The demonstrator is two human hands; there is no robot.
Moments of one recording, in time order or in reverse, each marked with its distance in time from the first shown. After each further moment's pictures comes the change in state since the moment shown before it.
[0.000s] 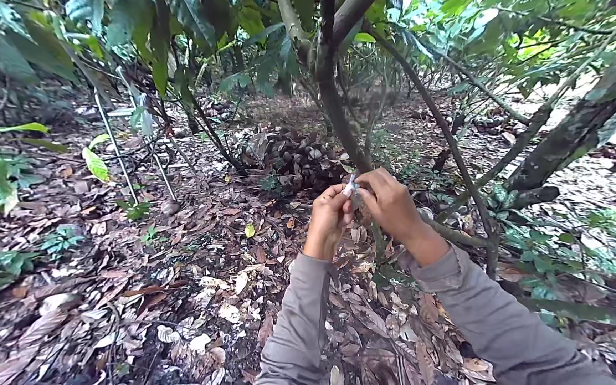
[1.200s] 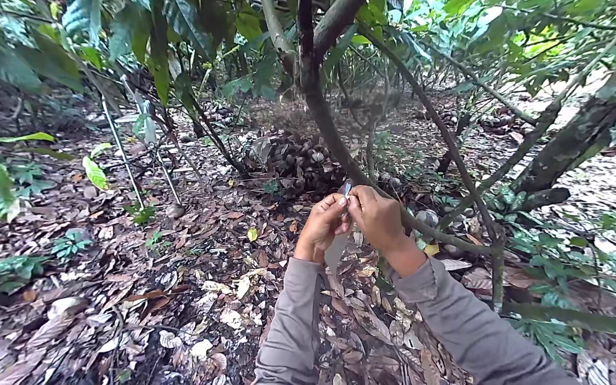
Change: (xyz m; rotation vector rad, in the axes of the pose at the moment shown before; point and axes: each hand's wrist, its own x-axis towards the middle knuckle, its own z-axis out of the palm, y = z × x) left_hand 0.013 -0.013 -0.020 -0.065 -0.276 0.014; right_hand -0.009 0.001 0.026 -0.193 0.159 0.029
